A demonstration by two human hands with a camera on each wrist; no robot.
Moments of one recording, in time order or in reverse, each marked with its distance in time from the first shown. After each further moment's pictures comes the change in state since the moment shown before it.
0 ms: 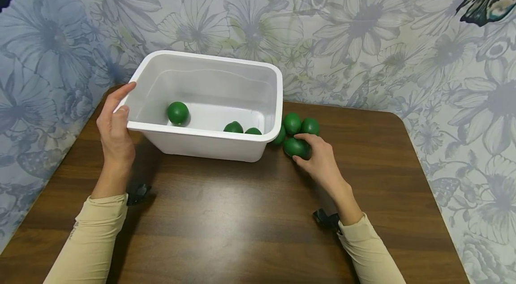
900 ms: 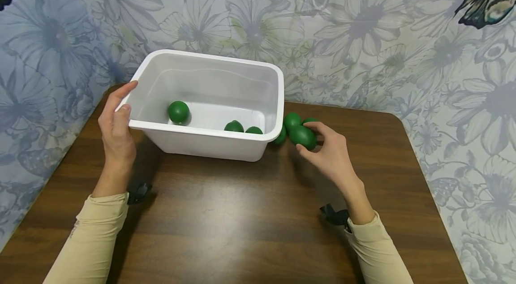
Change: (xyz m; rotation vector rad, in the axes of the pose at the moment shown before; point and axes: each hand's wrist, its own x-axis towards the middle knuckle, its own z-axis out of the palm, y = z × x) left_hand -0.001 0.001 -0.001 0.003 0.008 -0.053; right_hand 0.000 -0.024 -0.036 0.096 0.124 -0.052
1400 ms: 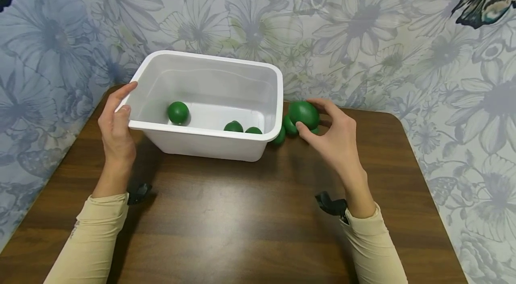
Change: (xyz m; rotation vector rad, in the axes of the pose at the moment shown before) left_hand -0.004 0.001 -0.001 0.014 0.003 0.065; right_hand 0.020 -0.045 -0.024 0.080 0.202 -0.089
